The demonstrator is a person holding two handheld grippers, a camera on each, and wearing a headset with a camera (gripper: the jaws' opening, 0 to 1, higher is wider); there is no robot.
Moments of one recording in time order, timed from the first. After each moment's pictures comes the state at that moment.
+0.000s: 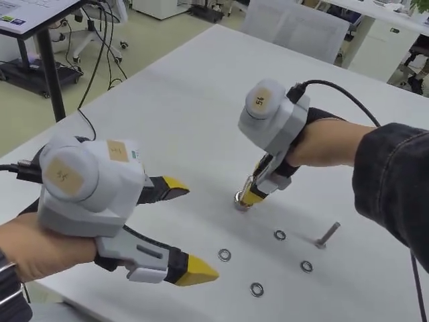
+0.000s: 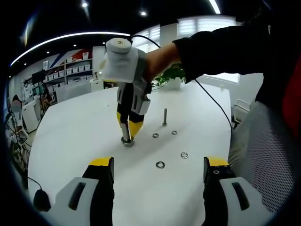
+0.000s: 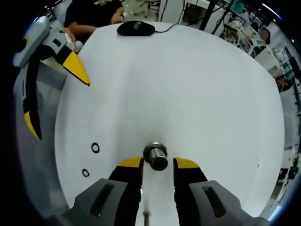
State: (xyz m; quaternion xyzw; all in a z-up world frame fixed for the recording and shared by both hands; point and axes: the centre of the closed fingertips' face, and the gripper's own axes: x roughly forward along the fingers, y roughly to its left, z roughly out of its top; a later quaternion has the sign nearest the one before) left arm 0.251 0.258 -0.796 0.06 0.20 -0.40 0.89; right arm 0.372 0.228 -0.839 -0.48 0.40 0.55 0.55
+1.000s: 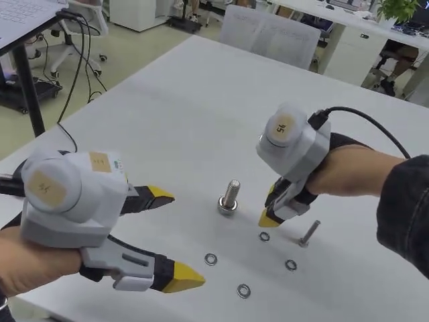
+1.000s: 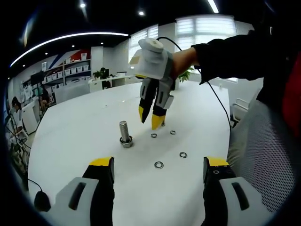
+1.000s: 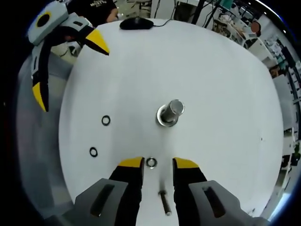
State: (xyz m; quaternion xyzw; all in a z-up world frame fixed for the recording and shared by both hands) left arm 0.248 0.258 -0.794 0.07 0.20 -0.40 0.89; right arm 0.357 0.174 -0.842 -0.47 0.42 0.53 0.57
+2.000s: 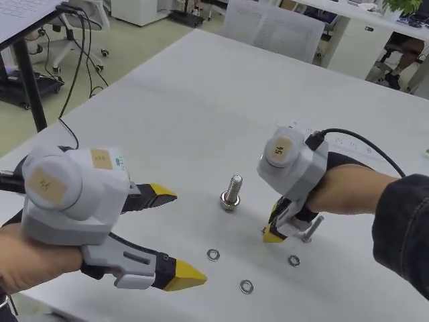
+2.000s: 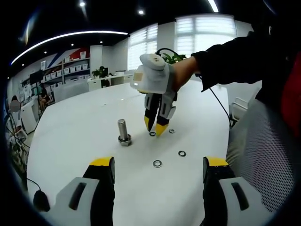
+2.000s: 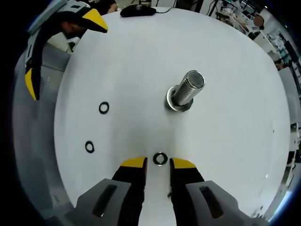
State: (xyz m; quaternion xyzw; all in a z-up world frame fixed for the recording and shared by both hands) left arm 0.242 0.259 -0.797 0.07 0.21 -0.41 0.89; right arm 0.349 0.162 -0.876 -0.46 0.44 0.53 0.56
